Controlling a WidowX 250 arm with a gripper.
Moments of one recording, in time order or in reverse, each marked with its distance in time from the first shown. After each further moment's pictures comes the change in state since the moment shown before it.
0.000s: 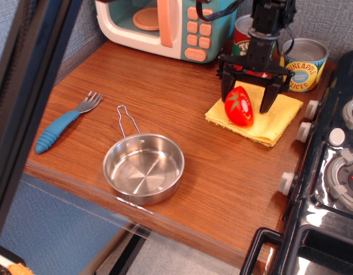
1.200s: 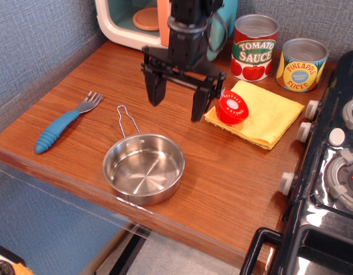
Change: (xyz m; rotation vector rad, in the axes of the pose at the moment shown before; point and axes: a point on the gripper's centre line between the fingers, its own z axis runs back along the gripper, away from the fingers) arm -0.105 0.076 0.043 0.039 -0.084 -0.122
